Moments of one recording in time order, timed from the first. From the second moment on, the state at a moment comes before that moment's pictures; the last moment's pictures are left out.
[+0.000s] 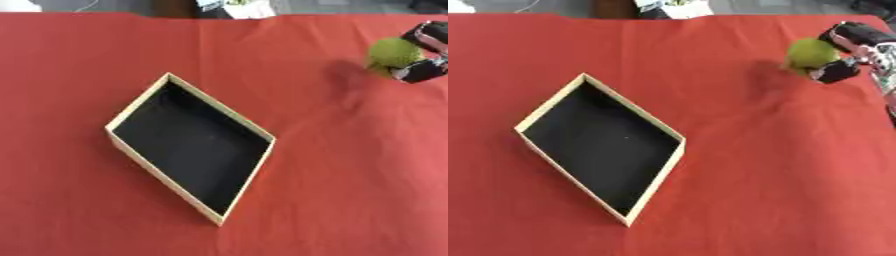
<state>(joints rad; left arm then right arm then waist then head) -0.06 0.86 0.48 -1.79 0.56 -0.51 0.49 -0.55 -0.92 -0.06 -1.20 0.70 -0.12 0.30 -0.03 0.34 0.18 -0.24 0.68</state>
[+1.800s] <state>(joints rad) -0.08 0.86 0.46 -1.81 0.57 -0.51 0.49 -0.87 -0.73 0.42 -1.98 0.56 -0.27 0.47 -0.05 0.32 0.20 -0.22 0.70</state>
